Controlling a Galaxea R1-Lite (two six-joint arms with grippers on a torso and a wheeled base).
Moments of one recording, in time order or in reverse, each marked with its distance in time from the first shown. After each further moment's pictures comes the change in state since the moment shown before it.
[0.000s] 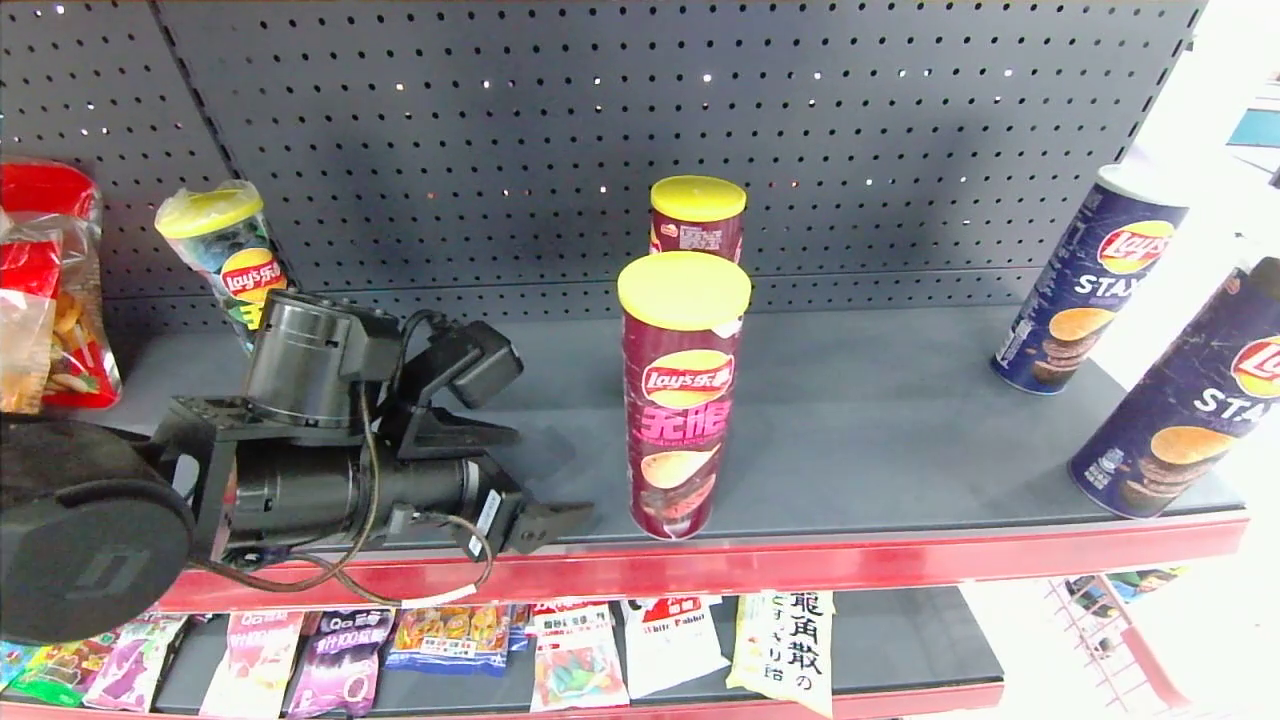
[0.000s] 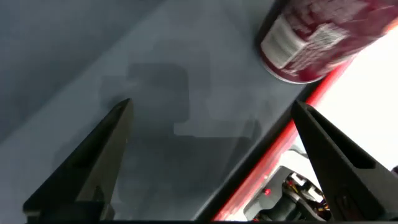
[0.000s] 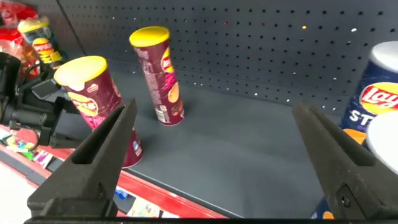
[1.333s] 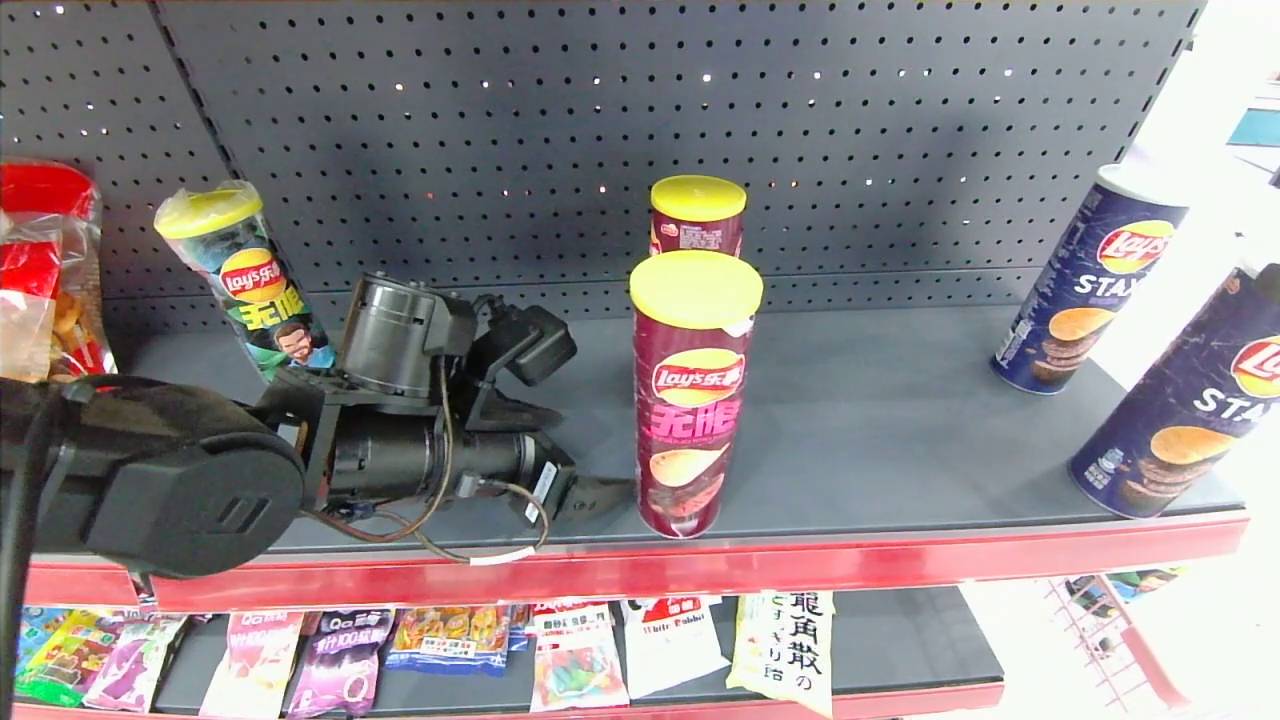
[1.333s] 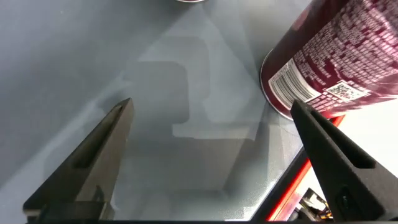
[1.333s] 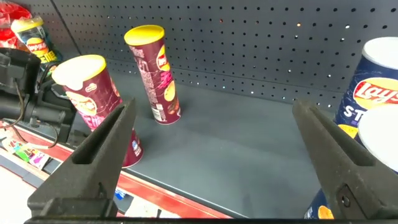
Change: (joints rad) left arm -0.033 0.125 -0.131 -0.002 -0.001 -0.003; right arm -0.010 -0.010 0.012 0.003 -0.003 0.001
